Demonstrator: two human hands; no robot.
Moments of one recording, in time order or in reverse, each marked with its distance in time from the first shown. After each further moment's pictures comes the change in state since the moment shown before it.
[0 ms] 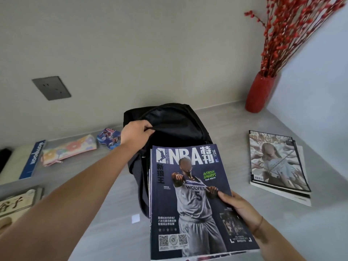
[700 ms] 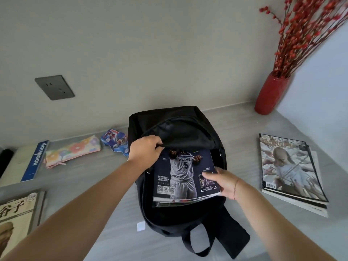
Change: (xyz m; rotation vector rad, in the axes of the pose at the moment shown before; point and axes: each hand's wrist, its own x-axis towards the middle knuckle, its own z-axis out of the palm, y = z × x) left_hand -0.024 -0.015 0.021 0.123 -0.066 0.132; right_hand 0.108 -0.042 0.036 -0.461 0.239 0.221
